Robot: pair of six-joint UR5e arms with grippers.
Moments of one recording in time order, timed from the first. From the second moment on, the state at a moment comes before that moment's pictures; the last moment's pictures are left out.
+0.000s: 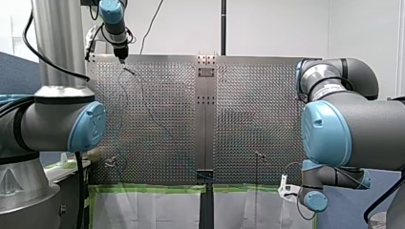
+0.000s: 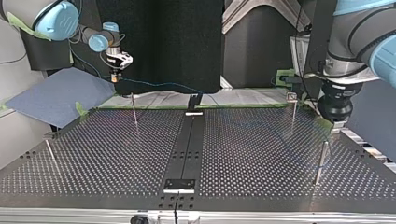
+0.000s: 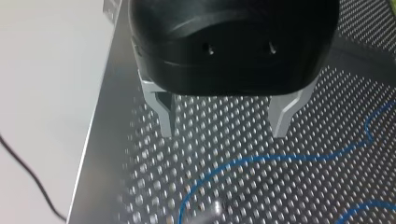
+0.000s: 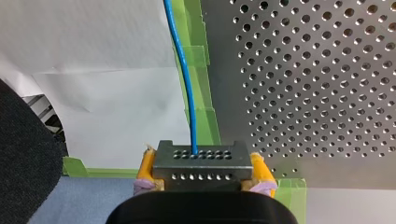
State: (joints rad) left arm 0.05 -1.40 -1.58 -3.64 -1.71 -1.56; right arm 1.62 -0.40 1.70 -1.04 1.38 1.70
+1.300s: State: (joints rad) left arm -0.26 -1.61 -1.90 -3.31 -1.78 -1.79; right arm 1.59 -0.47 1.72 -0.99 1.31 1.69
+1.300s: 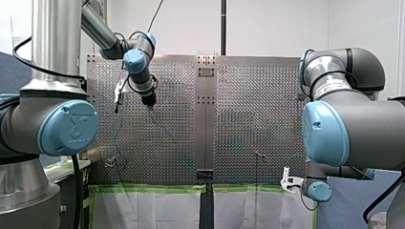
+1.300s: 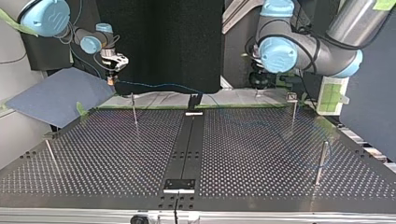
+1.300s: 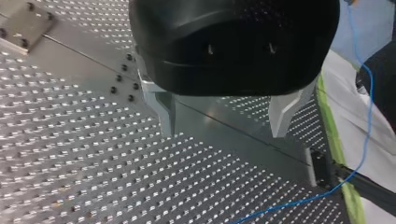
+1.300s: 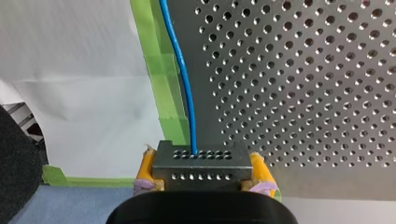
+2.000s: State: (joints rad) left arm -0.43 -1.78 -1.88 -3.13 -1.77 -1.79; right arm 1.58 -0.47 1.72 -1.06 1.24 1.71
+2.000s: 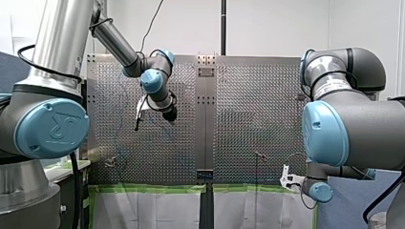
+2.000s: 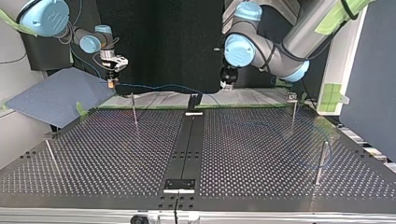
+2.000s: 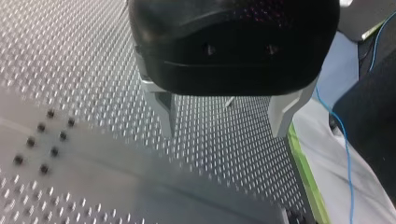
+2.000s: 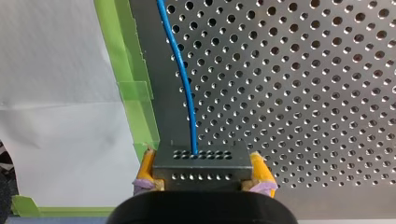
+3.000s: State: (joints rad) left arm -0.68 -2.02 -1.64 -2.89 -1.73 -1.84; right arm 1.59 -0.47 1.72 -1.05 1.23 1.68
